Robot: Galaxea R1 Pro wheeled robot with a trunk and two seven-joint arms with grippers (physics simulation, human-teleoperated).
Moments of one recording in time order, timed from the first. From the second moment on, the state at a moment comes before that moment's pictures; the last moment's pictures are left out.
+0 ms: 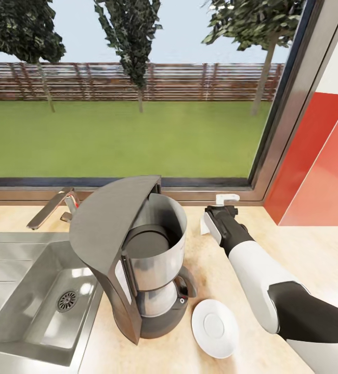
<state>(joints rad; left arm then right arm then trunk) 0.22 0.06 0.13 0.04 0.02 -0.05 0.21 -1.13 0.15 0.08 -0.54 -0.04 0.48 -0.54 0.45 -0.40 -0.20</state>
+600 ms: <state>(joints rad) 0.22 0.06 0.13 0.04 0.02 -0.05 0.21 -1.13 0.15 0.08 -0.54 -0.04 0.48 -0.54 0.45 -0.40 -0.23</state>
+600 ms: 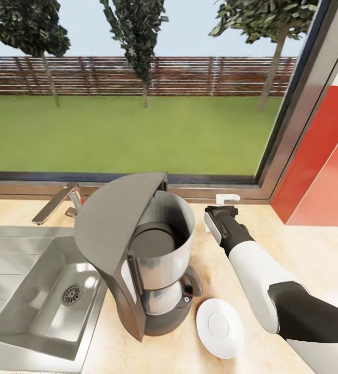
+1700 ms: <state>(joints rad) 0.22 0.06 0.13 0.04 0.02 -0.05 0.21 -1.13 0.15 0.08 -0.54 -0.04 0.46 -0.54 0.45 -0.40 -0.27</state>
